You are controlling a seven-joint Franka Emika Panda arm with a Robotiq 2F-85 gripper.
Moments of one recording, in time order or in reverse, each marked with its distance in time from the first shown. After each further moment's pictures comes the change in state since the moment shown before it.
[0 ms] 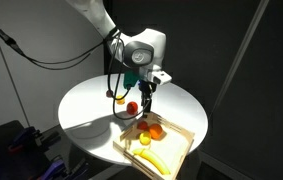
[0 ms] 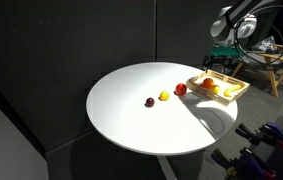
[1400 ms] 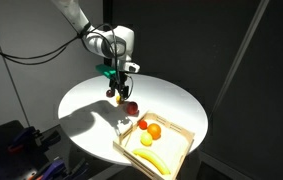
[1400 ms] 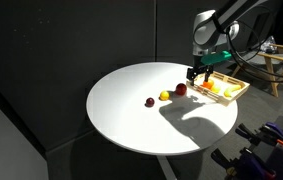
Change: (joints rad) arm 0.132 -0.064 0.150 -0.092 -0.084 -0.066 -0.265
